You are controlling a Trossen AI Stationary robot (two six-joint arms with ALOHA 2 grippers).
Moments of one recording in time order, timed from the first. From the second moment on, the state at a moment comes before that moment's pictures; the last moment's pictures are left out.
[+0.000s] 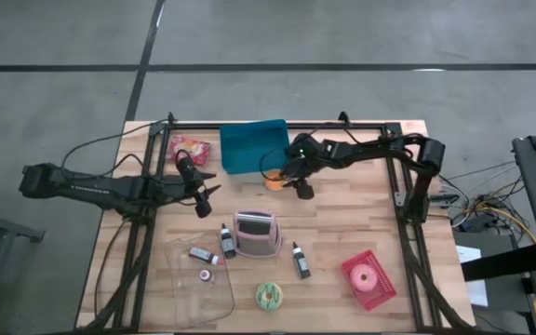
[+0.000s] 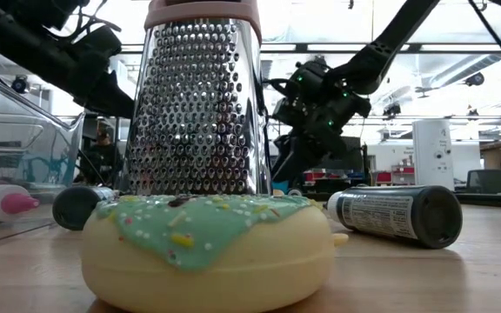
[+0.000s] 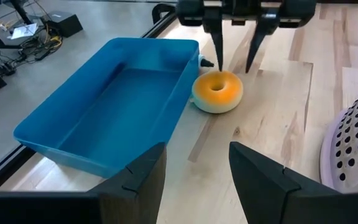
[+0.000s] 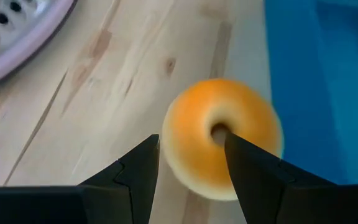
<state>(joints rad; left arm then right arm) -0.03 0.77 0.35 -0.12 -0.48 -0.11 -0.40 1.85 1.01 -0.03 -0.40 -0.50</state>
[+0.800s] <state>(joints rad) -0.03 0.77 0.35 -0.11 -0.46 -0.10 -0.39 1.97 1.12 -0.13 -0.37 -0.50</state>
